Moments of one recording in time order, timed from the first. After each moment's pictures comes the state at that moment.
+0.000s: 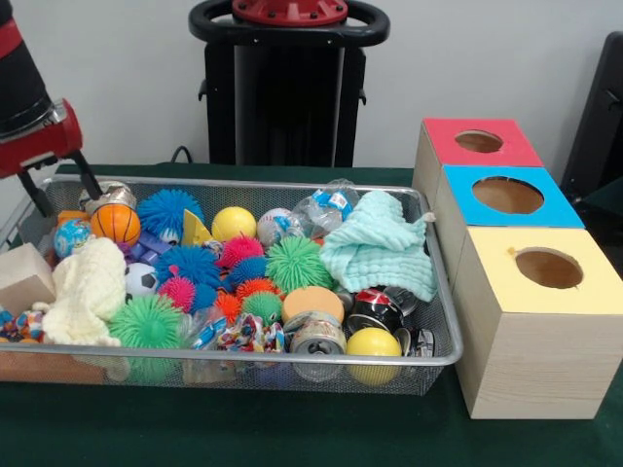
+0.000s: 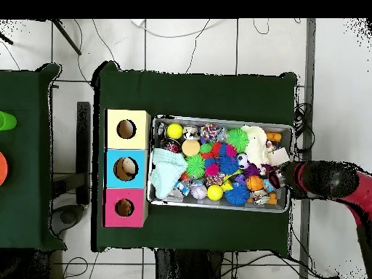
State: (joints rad) arm -1.17 -0.52 0.66 1.56 -0.53 0.97 1.06
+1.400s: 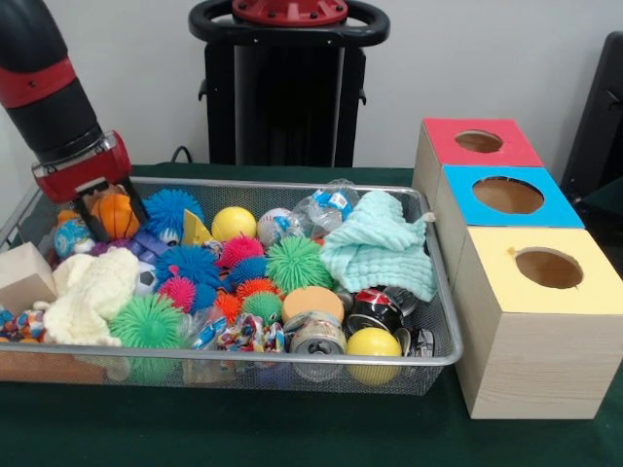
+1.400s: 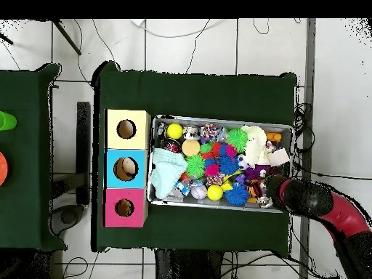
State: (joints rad) arm -1.26 -0.42 0.66 1.72 -0.55 0.70 1.06
